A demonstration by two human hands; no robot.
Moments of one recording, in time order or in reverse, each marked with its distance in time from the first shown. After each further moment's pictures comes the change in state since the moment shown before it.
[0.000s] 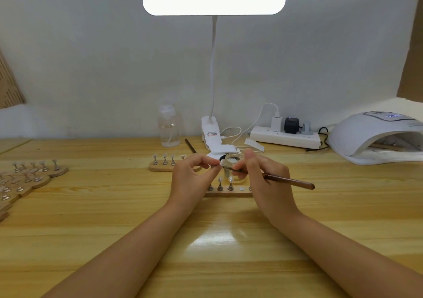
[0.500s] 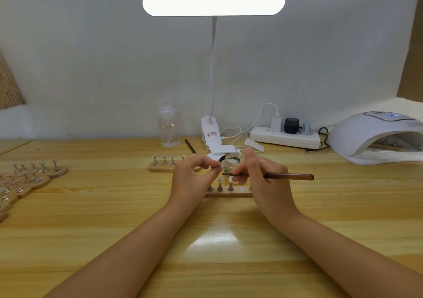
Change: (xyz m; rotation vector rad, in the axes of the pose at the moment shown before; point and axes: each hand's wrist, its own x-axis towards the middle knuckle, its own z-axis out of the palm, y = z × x) left_hand -0.001 0.000 0.000 0.015 -0.017 0.024; right_hand 0.000 -0.004 0.001 0.066 -0.009 0.102
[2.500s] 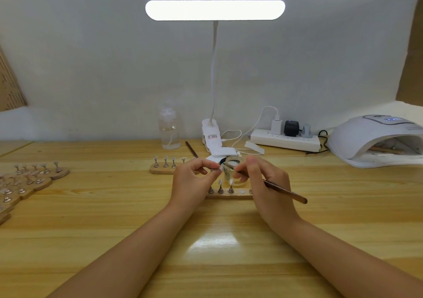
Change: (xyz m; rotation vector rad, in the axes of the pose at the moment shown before) left_hand 0.001 0.002 0.000 0.003 -0.003 -0.102; right_hand -0.004 0.001 -0.002 -0.107 -0.004 -0.045
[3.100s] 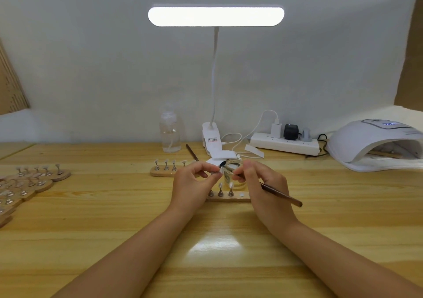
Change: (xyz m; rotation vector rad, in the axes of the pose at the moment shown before) left_hand 0.000 -0.002 0.000 0.002 -0.003 0.024; right_hand -0.001 -0.002 0.000 -0.002 -0.012 0.023
